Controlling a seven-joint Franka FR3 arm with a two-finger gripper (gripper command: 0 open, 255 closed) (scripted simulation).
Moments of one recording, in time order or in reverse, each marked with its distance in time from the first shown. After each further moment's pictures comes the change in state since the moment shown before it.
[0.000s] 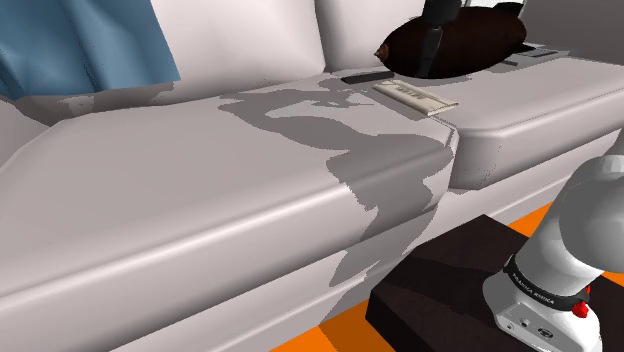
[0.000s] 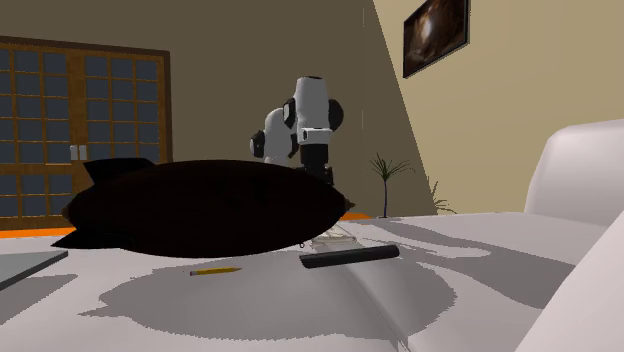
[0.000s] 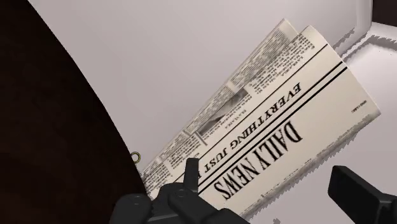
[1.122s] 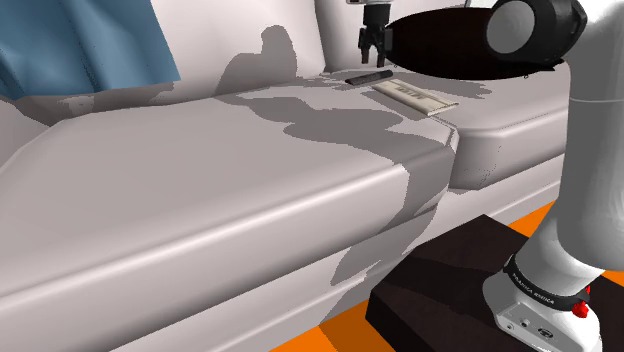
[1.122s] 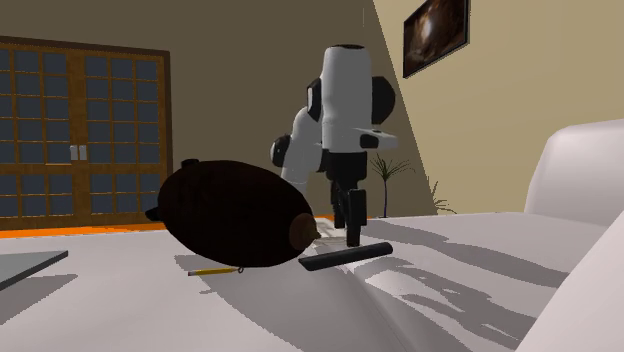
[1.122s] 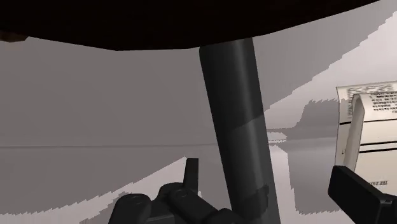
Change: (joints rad) arm -0.055 0.848 -0.140 0.919 0.268 -0.254 -0.920
